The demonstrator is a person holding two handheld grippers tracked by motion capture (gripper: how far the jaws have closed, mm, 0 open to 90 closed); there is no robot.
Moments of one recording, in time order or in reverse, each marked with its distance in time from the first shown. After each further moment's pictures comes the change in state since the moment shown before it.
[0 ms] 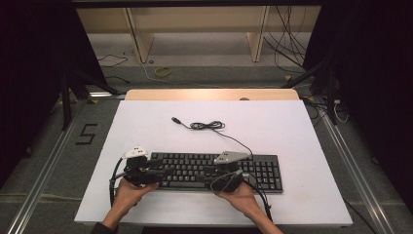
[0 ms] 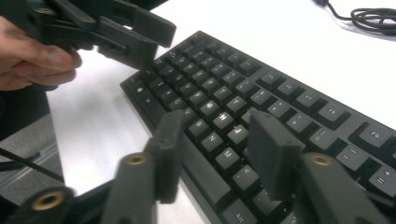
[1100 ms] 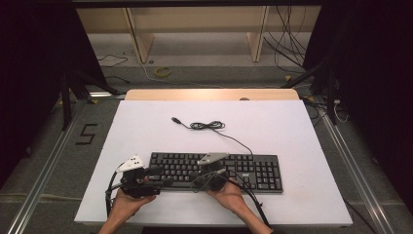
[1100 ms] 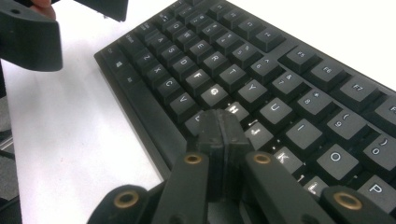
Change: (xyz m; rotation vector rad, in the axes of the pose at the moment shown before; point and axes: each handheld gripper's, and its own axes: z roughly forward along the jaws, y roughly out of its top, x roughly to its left) left arm -0.016 -0.020 -0.014 -0.043 -0.053 0.052; right arm 0.005 0.000 0.046 0.128 -0.034 -0.044
